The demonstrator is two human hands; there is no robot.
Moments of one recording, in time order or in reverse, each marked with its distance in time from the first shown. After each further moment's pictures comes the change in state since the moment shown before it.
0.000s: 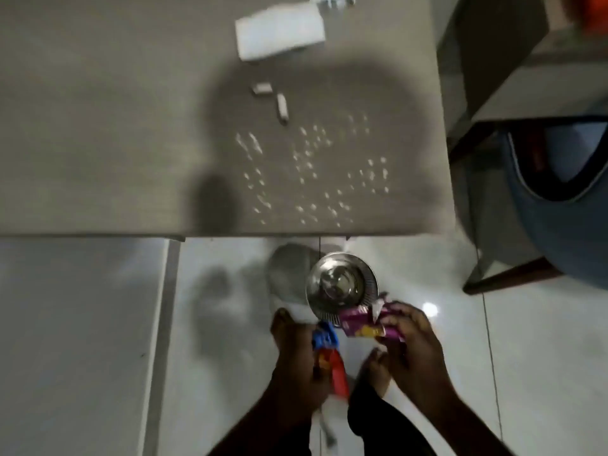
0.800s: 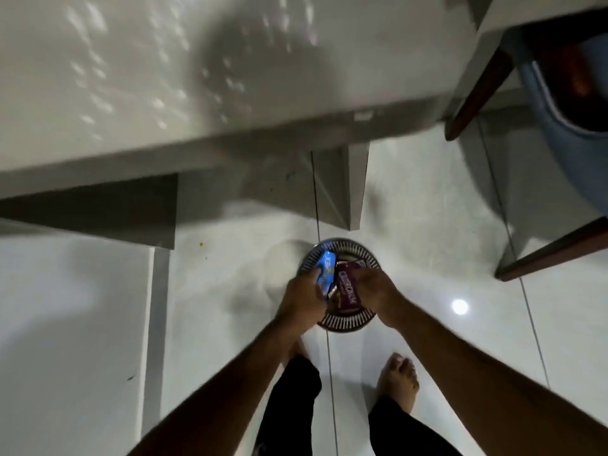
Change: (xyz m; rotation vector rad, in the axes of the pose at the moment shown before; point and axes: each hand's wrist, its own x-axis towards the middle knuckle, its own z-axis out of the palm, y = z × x) left_hand 0.176 -0.075 0.089 0.439 0.018 0.081; right_hand 0.132 0.116 0.108 0.433 -0.338 0.674
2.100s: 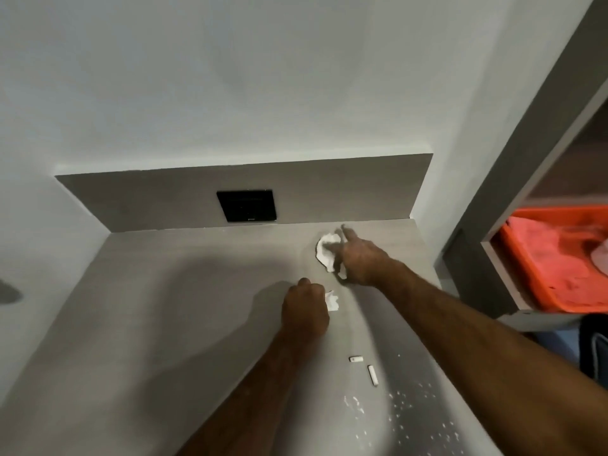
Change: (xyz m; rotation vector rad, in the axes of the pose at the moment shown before) left_hand 0.051 0.149 -0.476 0.391 0.438 0.280; right_hand -0.161 -0.565 0.030 -1.286 0.374 -0.824
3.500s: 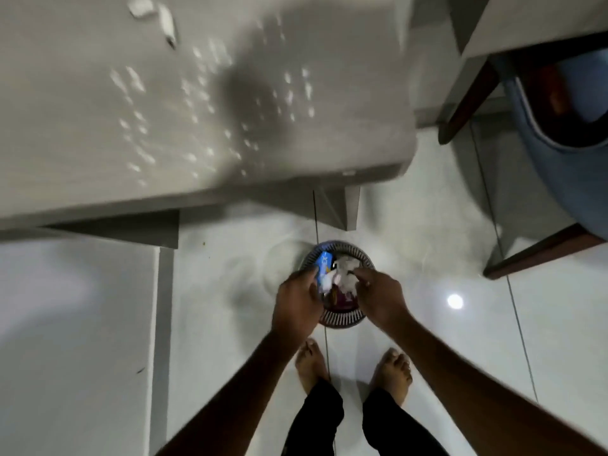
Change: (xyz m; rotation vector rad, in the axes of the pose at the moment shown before) left_hand -0.276 0.095 0.363 -0.386 -0.181 -0.222; right_hand -0.334 0.113 0.469 0.663 -0.164 0.547
